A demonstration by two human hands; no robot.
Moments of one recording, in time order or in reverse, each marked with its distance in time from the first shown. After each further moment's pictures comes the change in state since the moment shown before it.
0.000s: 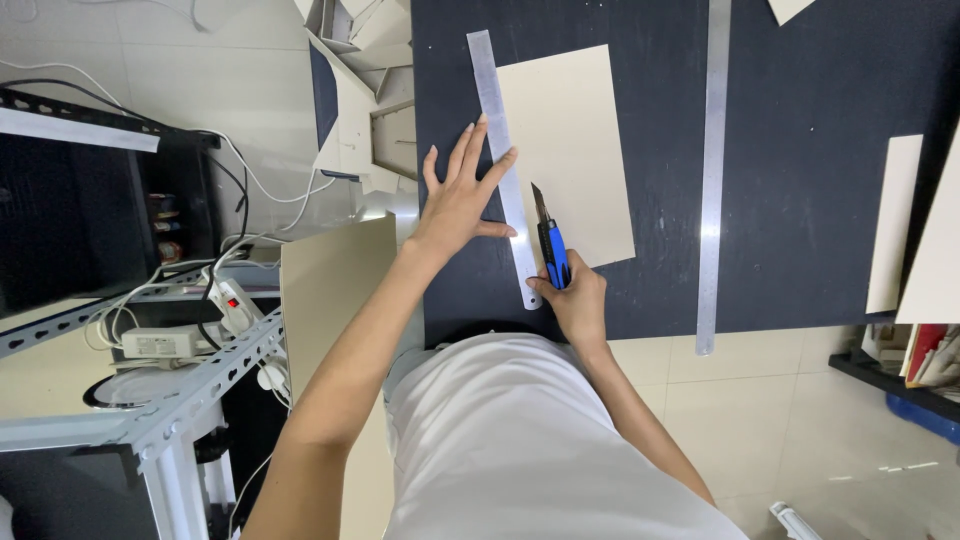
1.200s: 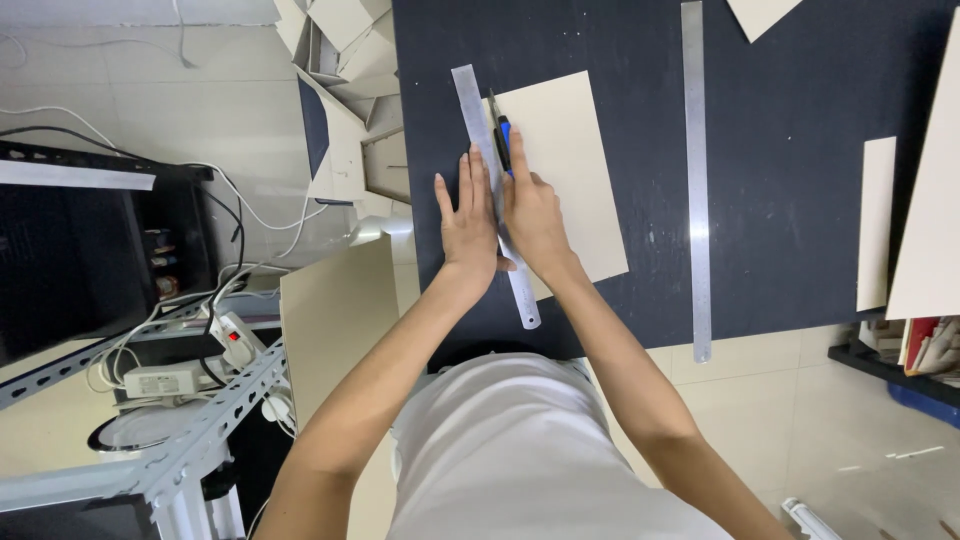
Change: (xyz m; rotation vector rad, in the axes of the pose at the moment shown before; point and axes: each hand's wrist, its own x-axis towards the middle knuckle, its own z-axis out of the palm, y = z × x) left_hand 0.025 0.042 0.011 0.651 -0.329 -0.330; right_hand 0.086 -0.113 0.015 -0.225 0.058 -0.354
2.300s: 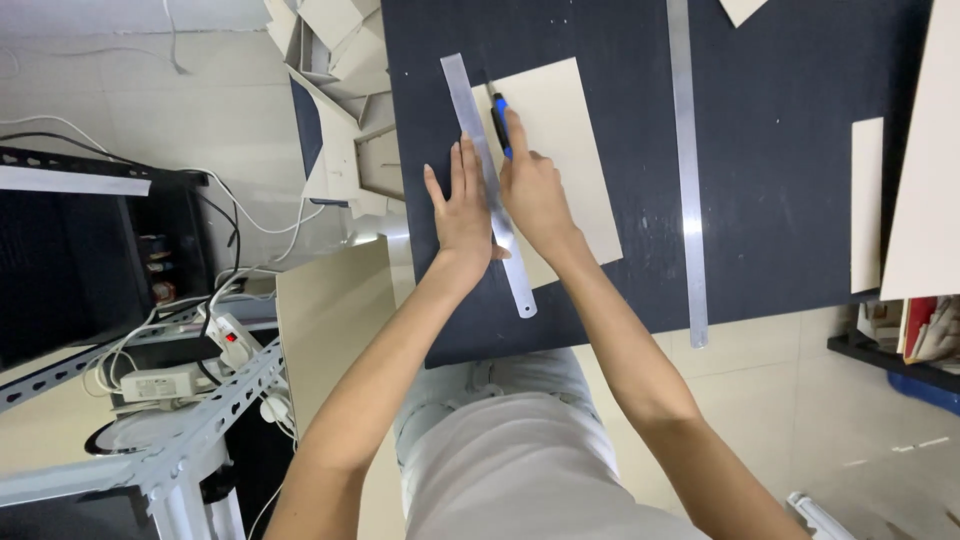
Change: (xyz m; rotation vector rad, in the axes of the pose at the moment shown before) left_hand 0.014 0.004 0.033 -0.021 0.242 0.024; right_hand 0.010 0.010 -0.012 -0.064 0.116 -0.232
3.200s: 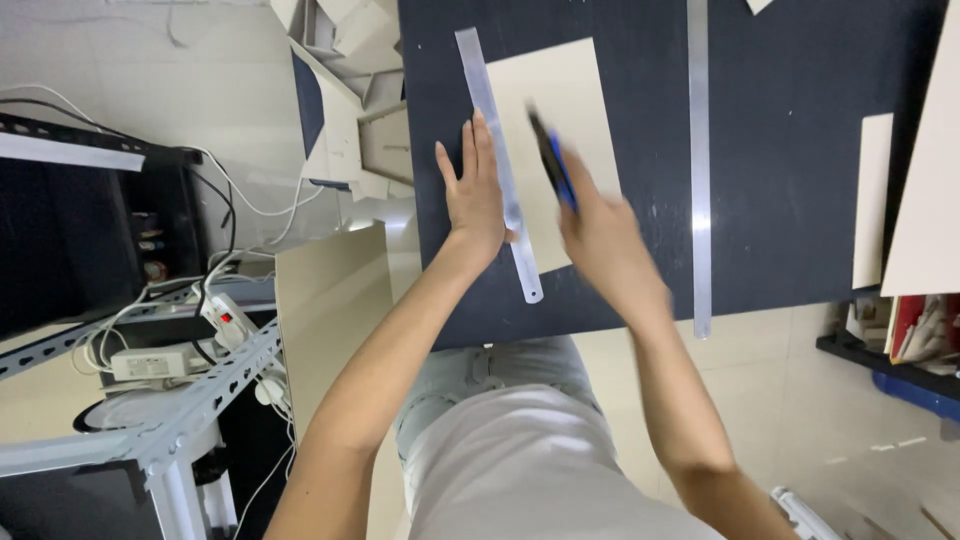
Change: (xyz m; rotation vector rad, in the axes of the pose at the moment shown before) left_hand -0.015 0.004 -0.041 0.011 -0.166 -0.074; right_hand -0.065 -0.068 -0.107 -0.043 -0.237 0.209
